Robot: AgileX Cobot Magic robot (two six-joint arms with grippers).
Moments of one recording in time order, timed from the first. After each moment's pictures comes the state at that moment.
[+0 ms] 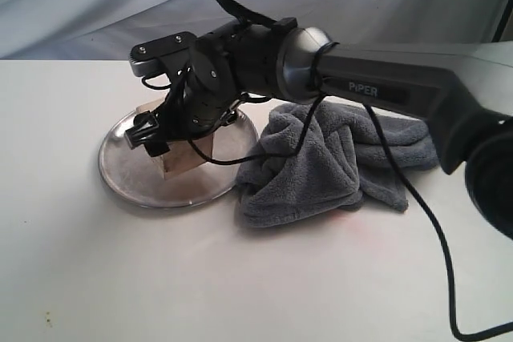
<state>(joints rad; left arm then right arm) -0.03 0.00 0.00 -0.04 0.13 0.01 0.77 2.24 -1.83 -0.03 0.63 0.16</state>
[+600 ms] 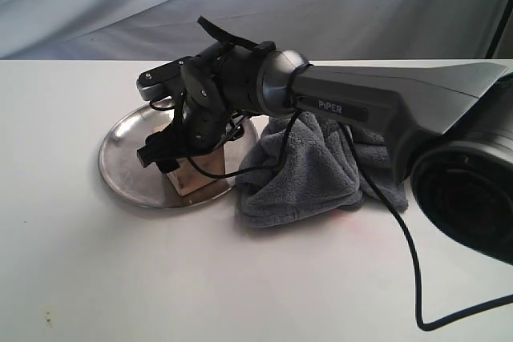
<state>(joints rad) -0.03 0.00 0.00 -0.04 0.13 0.01 0.77 2.35 -1.92 -0.10 0.73 0.21</state>
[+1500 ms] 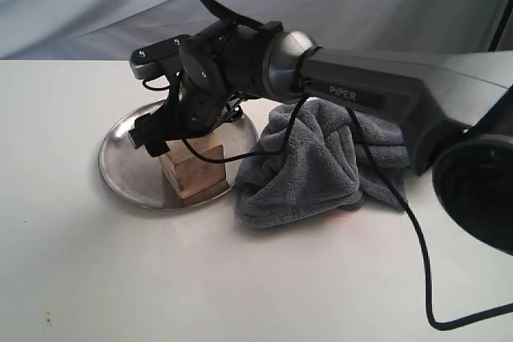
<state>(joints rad) -0.03 0.00 0.00 -0.04 0.13 0.01 0.77 2.30 -1.93 -0.10 0.72 0.21</state>
